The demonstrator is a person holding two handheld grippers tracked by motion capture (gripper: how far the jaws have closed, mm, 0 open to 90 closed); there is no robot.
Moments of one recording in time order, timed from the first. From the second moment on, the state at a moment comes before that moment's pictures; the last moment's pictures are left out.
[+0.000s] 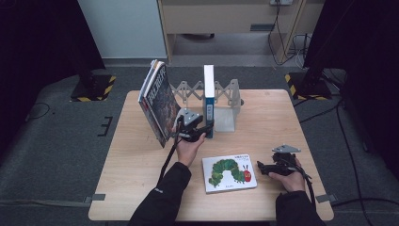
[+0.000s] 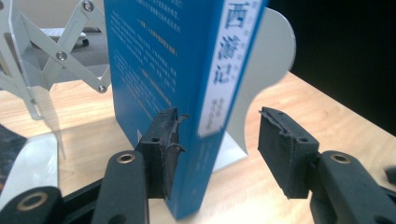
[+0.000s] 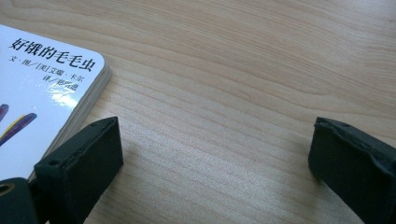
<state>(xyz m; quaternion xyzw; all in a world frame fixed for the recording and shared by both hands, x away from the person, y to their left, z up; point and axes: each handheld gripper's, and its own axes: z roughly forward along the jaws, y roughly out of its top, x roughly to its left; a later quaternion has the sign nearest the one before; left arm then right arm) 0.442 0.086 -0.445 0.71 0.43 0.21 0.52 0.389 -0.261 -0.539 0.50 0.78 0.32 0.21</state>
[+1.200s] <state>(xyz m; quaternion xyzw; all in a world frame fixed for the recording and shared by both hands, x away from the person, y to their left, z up) 0.348 0.108 -0.507 0.82 0.39 0.10 0.42 0.364 -0.239 -0.516 0.51 0.76 0.37 0.14</state>
